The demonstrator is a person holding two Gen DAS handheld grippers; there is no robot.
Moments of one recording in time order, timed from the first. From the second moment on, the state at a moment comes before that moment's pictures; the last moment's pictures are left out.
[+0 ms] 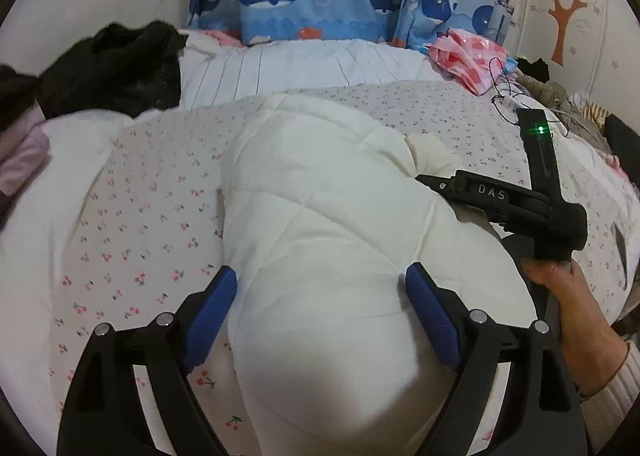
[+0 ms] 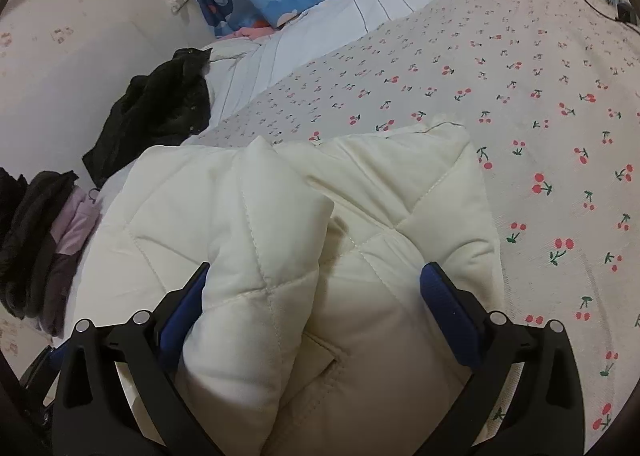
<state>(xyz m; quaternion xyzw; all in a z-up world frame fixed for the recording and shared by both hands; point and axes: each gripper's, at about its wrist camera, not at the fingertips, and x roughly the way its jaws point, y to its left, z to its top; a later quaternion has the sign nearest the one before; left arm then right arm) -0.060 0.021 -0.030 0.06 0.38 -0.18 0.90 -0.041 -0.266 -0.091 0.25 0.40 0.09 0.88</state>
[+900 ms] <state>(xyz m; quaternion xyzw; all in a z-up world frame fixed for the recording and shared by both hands) -0.068 0.014 -0.028 0.09 0.36 -0.17 0.91 -0.036 -0.275 -0.093 0.28 0.39 0.11 0.87</state>
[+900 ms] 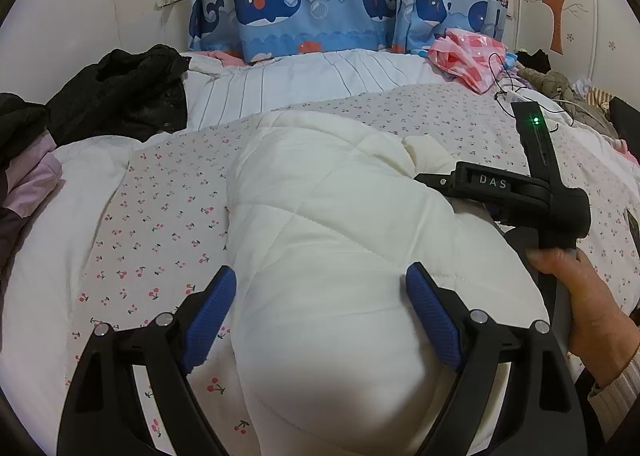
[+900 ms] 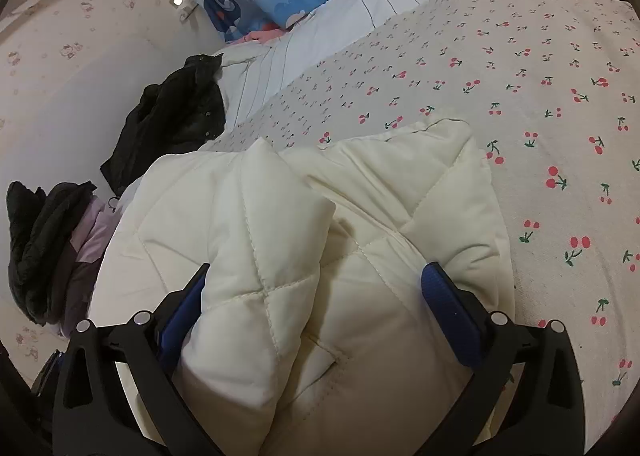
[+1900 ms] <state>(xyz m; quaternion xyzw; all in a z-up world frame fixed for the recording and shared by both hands) -0.036 0.073 -0.048 -0.12 0.43 -0.21 0.87 -0.099 -0.235 -0.107 0.26 0.46 0.04 0.85</state>
